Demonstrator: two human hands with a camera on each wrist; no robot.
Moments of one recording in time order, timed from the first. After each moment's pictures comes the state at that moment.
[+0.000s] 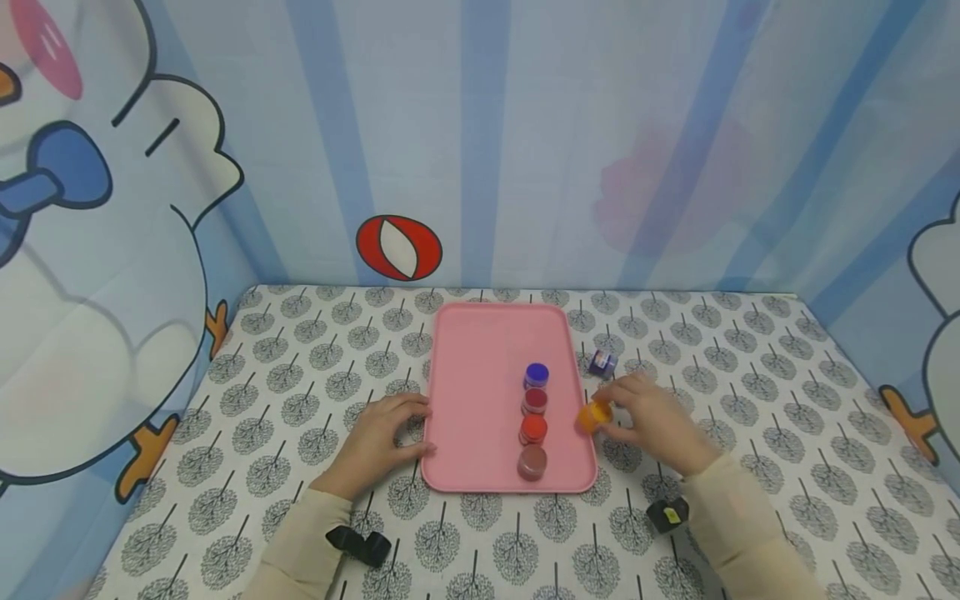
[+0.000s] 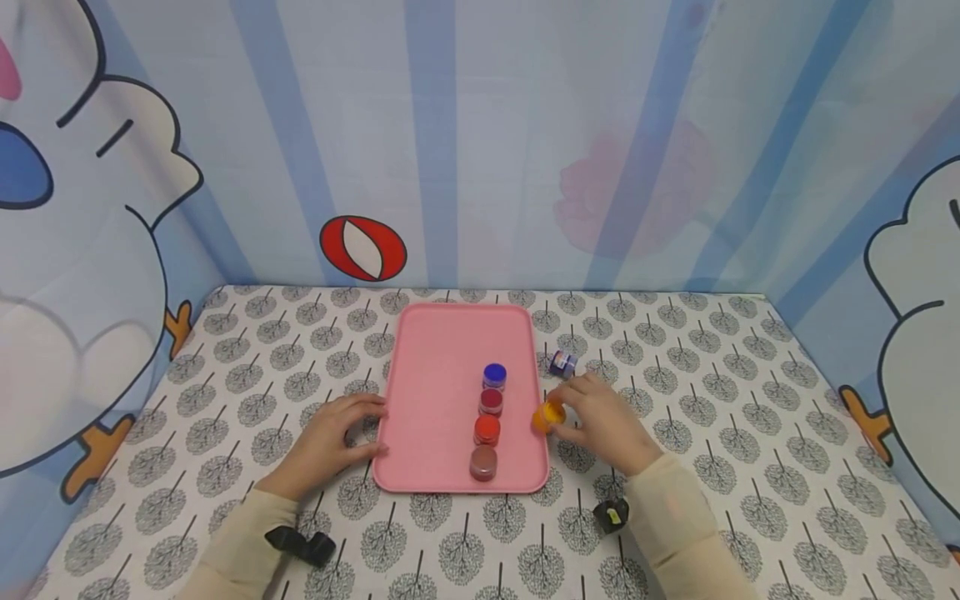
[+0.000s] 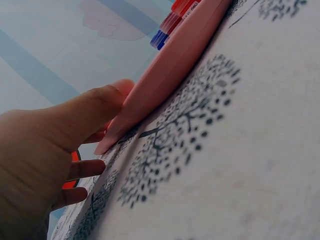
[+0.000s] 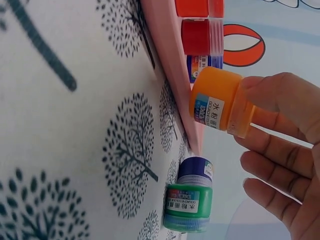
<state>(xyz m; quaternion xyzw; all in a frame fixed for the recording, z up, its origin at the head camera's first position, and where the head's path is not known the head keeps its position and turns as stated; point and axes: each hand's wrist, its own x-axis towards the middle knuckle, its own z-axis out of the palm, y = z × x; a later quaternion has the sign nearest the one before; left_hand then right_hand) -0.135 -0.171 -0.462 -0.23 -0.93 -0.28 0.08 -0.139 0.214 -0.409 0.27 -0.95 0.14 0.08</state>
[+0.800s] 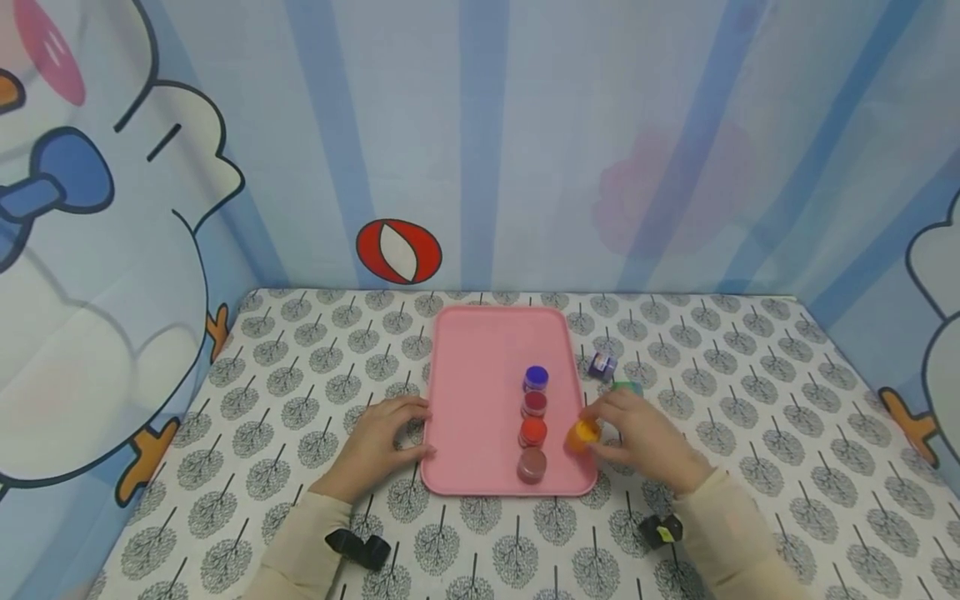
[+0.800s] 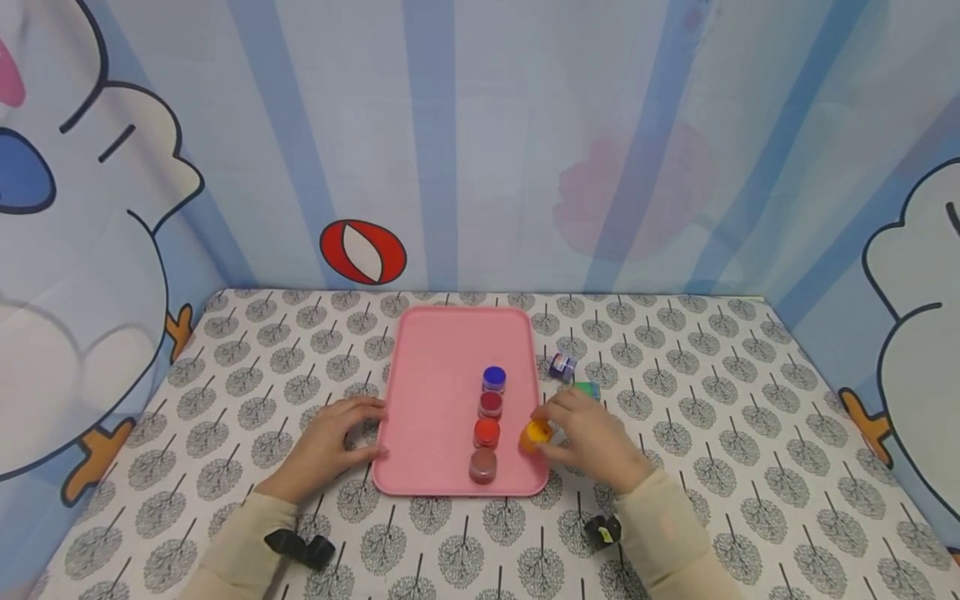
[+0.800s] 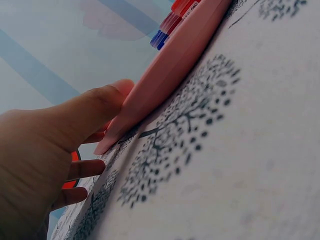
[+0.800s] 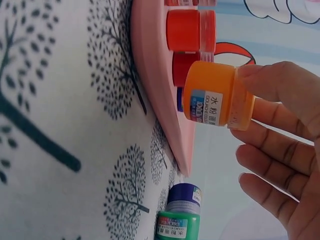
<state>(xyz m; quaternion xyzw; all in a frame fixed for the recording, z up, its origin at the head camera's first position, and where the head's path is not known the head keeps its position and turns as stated) -0.136 -0.171 -0.463 -0.23 -0.93 -0.28 0.09 -0.125 0.198 -0.409 0.31 -0.93 0.14 0.11</state>
